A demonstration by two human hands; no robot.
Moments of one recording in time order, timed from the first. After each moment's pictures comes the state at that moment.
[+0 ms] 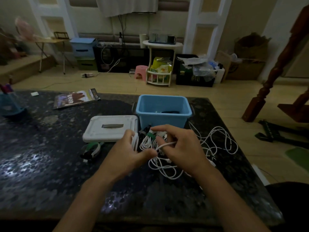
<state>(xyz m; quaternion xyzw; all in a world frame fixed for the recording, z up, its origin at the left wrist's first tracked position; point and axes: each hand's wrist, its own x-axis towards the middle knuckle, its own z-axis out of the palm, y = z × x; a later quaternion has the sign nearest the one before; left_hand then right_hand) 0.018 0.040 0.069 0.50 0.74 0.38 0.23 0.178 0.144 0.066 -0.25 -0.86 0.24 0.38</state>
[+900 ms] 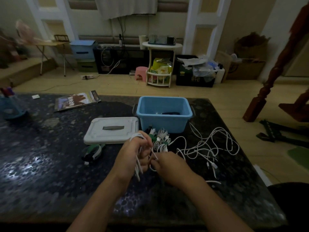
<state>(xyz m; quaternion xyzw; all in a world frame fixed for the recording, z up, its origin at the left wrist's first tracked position) 0.037 0.049 0.067 0.33 0.50 0.63 0.50 0.149 0.140 0.013 -0.35 -0.91 0.21 0.04</state>
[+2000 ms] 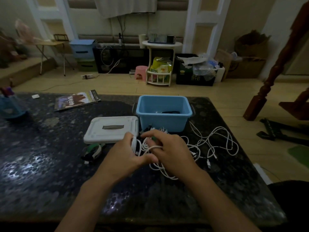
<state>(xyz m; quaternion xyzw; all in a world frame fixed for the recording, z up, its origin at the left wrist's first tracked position) 0.012 0.041 0.066 0.51 0.77 0.31 0.21 0.156 0.134 0.059 -0.27 -0.88 0.24 0.30</state>
